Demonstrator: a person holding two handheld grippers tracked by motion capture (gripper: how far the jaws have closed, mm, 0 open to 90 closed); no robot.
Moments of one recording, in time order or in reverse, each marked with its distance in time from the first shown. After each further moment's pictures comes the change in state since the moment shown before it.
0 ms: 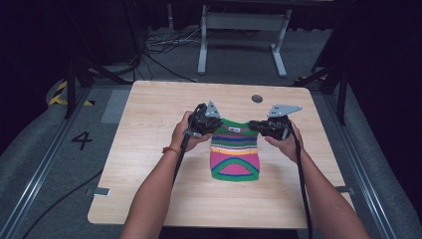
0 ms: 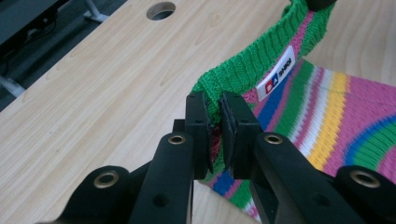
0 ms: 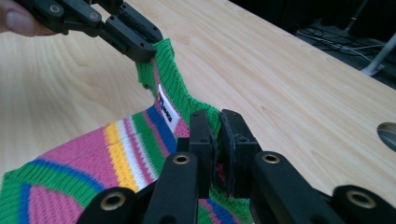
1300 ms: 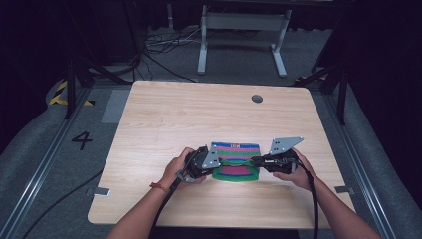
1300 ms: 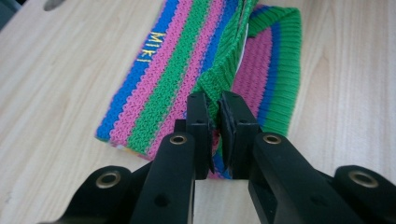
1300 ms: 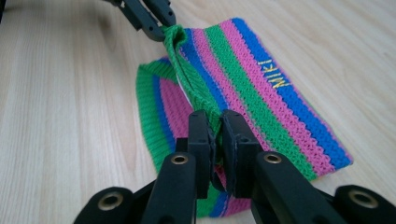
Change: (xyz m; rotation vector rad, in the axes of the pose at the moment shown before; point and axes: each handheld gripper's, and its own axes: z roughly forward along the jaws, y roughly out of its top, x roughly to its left) left arm -0.097 -0.054 -0.028 0.035 -0.101 0.235; right arm 0.067 -0.048 -0.034 0.142 0.204 -0.134
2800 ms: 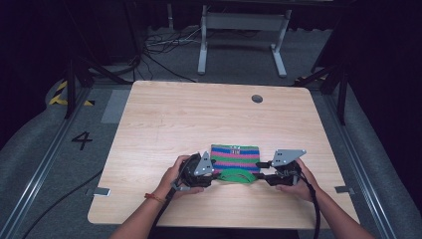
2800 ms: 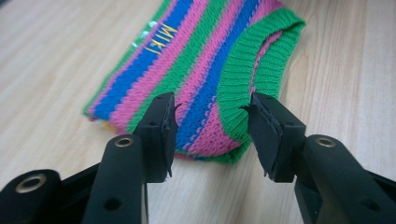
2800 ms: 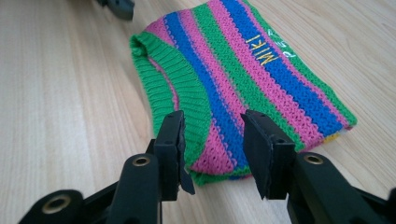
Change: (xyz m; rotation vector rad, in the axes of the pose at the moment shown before) left arm -0.016 -0.019 0.000 -0.045 -0.017 -0.107; right arm 0.022 -0.021 -0.001 0.021 -0.077 0.012
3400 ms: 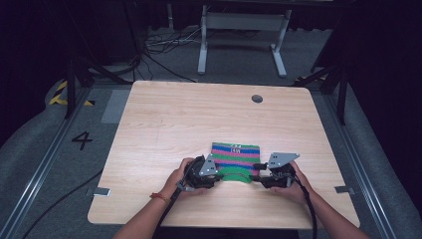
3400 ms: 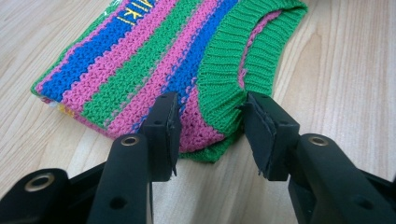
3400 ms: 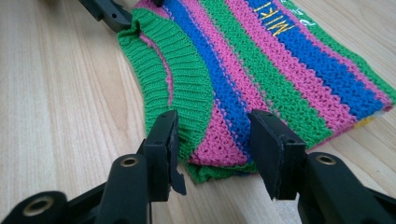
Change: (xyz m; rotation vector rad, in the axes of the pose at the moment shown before) left arm 0.000 -0.012 0.021 0.007 -0.009 -0.020; right arm -0.001 -0.019 0.023 0.004 -0.017 0.041
